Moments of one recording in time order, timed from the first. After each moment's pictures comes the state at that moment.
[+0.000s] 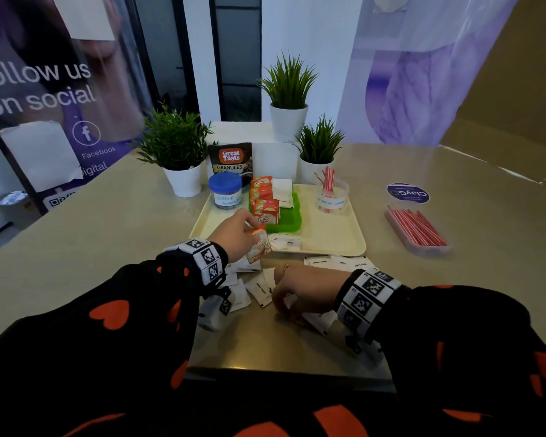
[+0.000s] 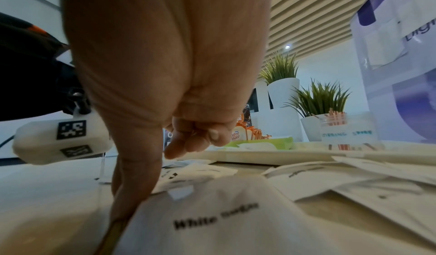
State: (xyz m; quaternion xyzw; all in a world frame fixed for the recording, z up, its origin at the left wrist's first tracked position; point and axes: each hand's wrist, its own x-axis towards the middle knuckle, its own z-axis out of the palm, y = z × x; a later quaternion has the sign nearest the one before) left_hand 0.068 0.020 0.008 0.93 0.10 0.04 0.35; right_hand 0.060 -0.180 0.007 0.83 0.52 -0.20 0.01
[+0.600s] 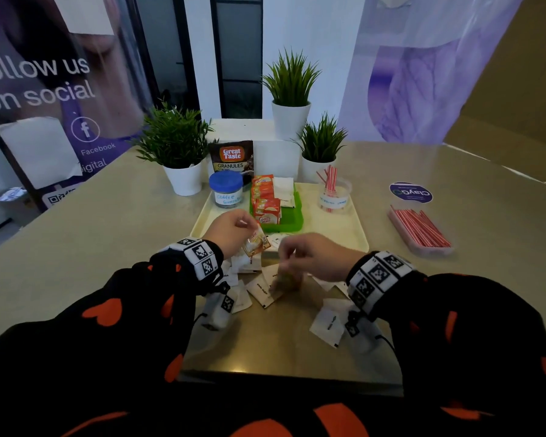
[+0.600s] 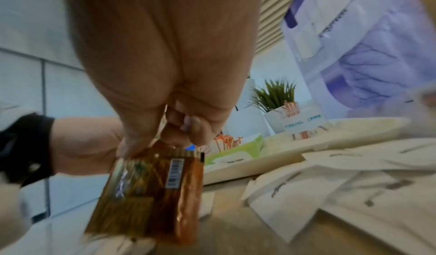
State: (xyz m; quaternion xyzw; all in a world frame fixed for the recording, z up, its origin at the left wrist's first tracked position) left_hand 0.069 0.029 0.008 0.87 0.13 0.06 0.47; right_hand 0.095 -0.189 0.020 0.85 0.39 -0.18 -0.30
